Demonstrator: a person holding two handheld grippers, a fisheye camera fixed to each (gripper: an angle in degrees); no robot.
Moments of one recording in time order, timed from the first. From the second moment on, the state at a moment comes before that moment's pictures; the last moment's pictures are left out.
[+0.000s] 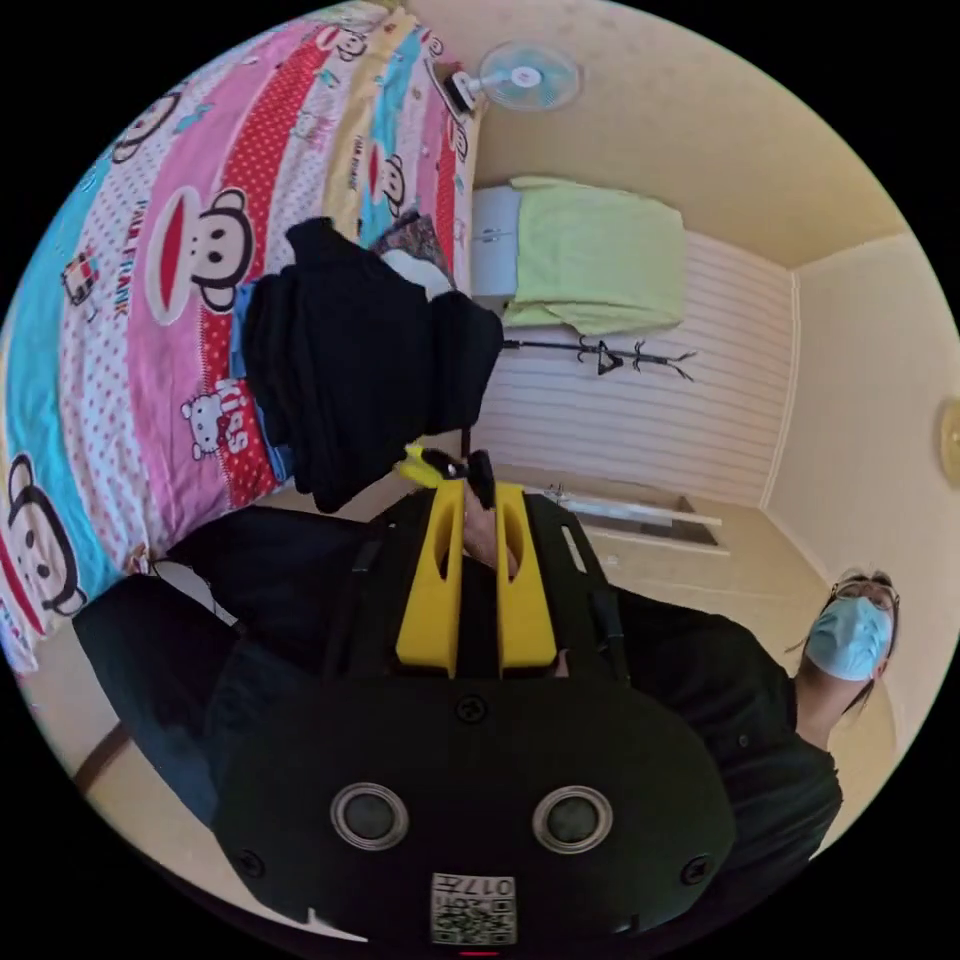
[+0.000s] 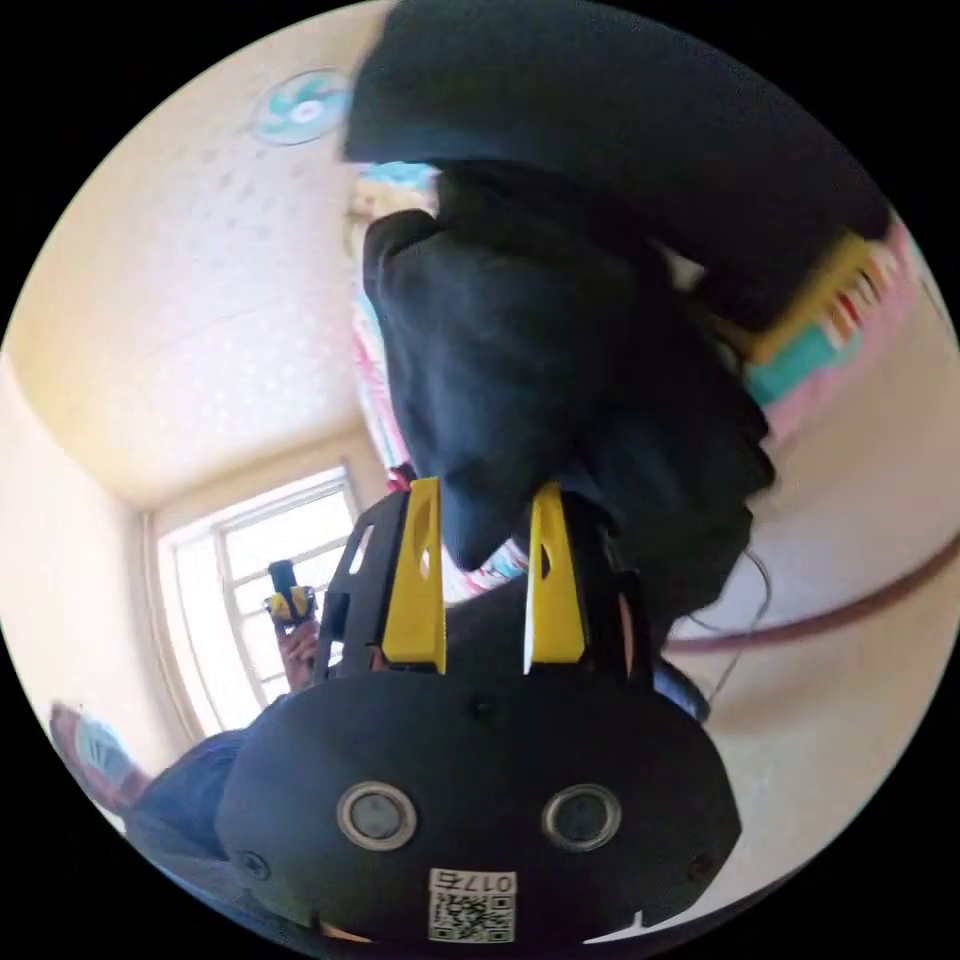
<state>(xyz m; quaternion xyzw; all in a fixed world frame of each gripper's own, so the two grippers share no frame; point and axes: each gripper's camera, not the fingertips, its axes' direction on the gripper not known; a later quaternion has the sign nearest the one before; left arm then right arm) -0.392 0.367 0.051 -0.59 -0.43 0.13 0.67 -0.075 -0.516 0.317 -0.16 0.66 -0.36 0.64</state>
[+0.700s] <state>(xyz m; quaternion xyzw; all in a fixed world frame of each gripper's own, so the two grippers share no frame) -0.168 0.477 0.109 -0.34 -0.58 0.39 0.63 -0.039 -0.221 0.399 -0.29 0.46 -0.81 0.19</state>
